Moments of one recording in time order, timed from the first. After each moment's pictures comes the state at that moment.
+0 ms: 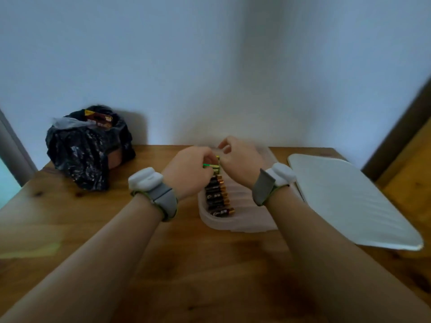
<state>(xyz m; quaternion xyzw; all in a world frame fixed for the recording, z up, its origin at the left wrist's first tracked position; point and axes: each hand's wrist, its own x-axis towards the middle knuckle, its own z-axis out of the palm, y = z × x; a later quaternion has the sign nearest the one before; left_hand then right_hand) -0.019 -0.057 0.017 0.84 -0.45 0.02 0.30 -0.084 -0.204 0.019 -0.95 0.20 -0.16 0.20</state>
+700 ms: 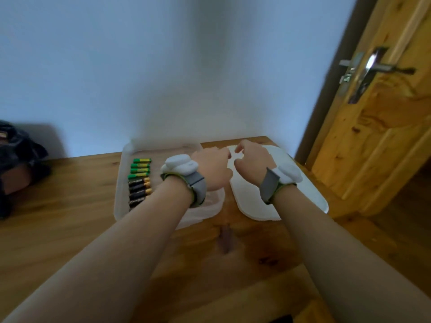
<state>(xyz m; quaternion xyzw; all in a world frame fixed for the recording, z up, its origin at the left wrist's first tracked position) -0.128 -0.222 0.026 0.83 -0.56 0.00 0.10 -0.219 -0.322 0.017 -0.88 0.41 -0.18 0.17</state>
